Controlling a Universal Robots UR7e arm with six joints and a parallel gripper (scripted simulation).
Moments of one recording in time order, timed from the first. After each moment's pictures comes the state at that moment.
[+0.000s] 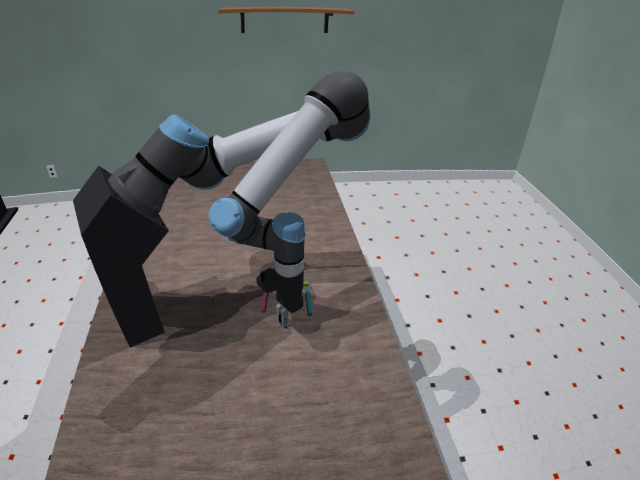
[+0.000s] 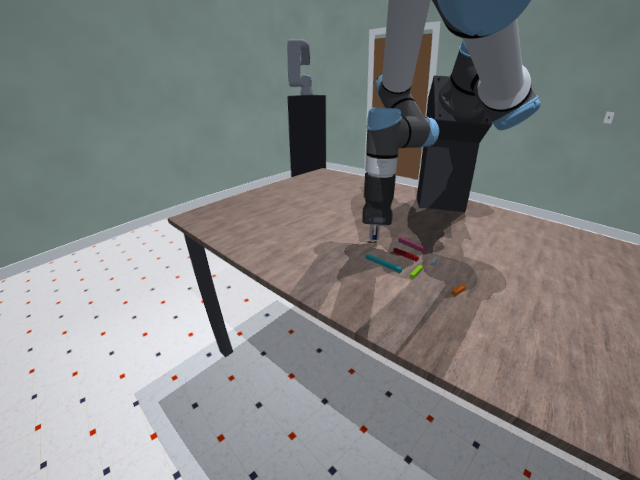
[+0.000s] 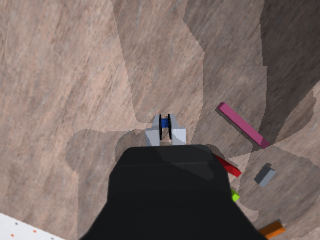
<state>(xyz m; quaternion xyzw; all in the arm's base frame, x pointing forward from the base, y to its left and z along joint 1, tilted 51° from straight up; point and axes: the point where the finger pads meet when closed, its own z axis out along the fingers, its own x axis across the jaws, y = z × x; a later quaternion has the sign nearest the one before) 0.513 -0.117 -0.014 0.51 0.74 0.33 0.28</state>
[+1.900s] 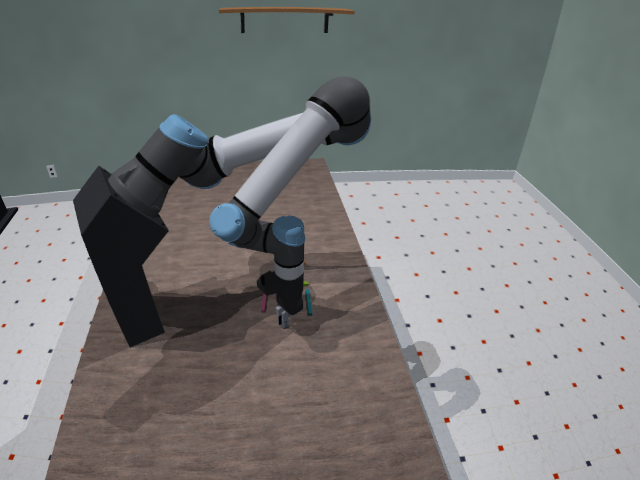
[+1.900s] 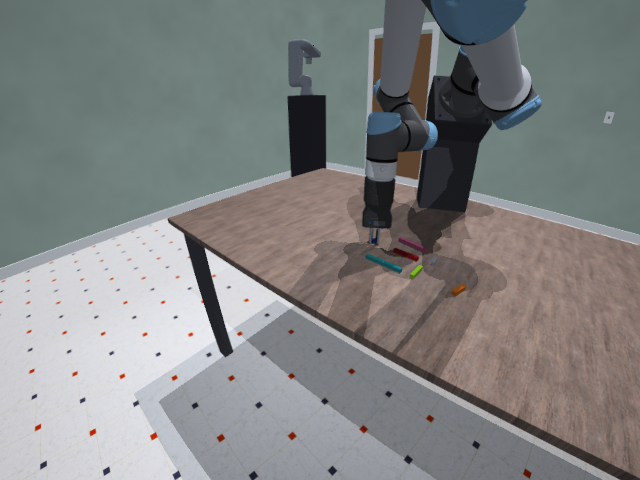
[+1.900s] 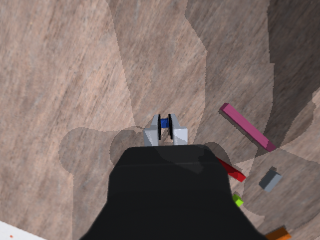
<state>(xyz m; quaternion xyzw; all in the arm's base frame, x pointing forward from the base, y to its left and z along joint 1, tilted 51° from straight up) 0.520 -0.115 -0.020 0.51 0.74 0.33 0.28</state>
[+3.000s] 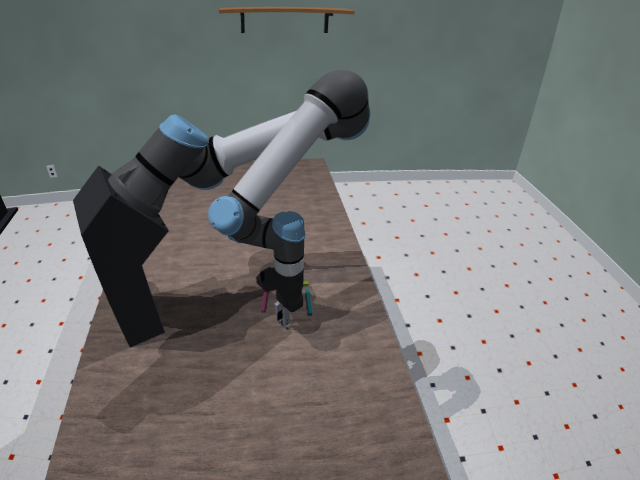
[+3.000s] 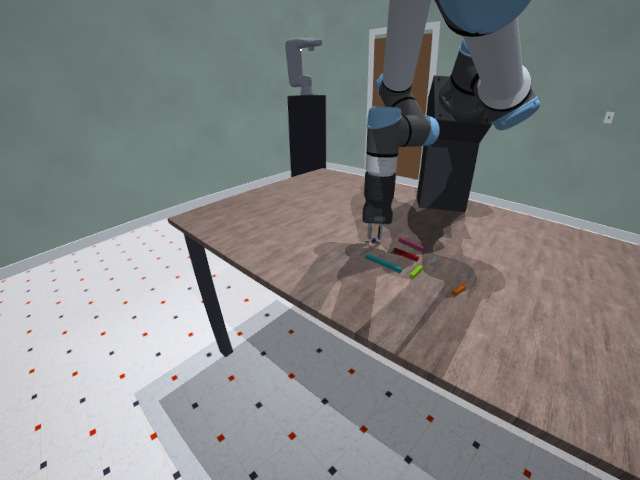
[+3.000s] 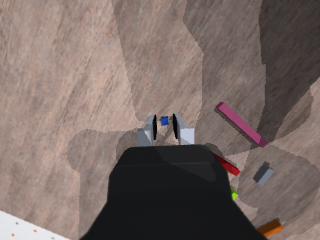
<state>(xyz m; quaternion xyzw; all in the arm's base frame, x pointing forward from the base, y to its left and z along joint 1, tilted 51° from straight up) 0.510 -0.118 -0.012 0.51 0.74 0.33 0.28</state>
